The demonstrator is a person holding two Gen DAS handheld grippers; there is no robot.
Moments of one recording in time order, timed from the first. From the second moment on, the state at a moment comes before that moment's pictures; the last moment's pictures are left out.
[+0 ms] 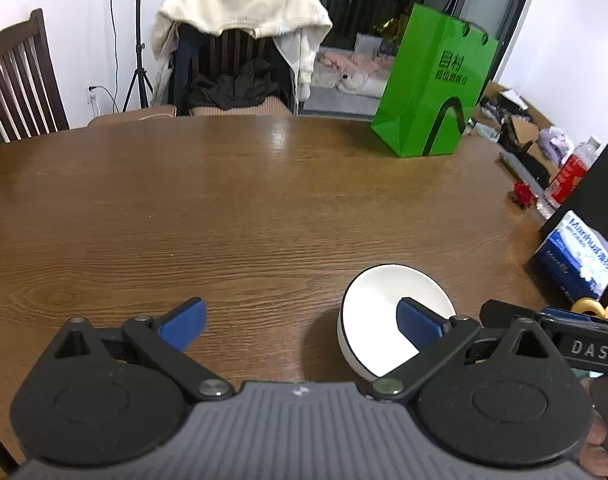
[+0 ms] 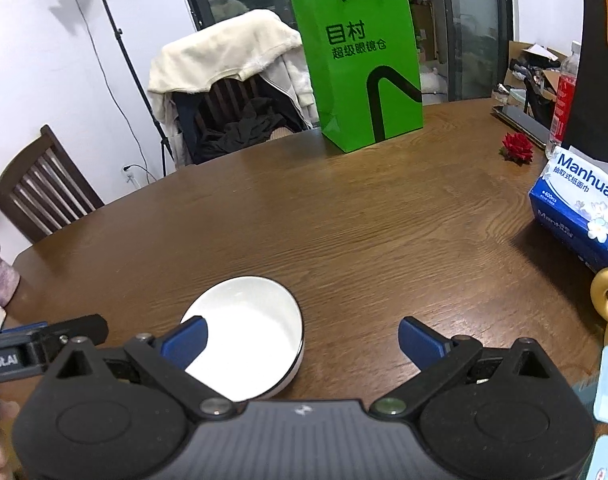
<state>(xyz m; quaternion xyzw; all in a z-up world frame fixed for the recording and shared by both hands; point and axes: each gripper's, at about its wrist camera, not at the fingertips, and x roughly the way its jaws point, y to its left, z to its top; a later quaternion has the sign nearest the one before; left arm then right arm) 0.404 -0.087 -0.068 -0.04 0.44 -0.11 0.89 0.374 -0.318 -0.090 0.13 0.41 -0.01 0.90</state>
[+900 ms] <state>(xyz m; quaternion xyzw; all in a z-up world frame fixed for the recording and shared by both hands) 0.466 -0.129 -0.148 -0.03 0.55 -0.13 0.82 0.428 -0.320 -0.154 0.16 0.50 0.00 0.85</state>
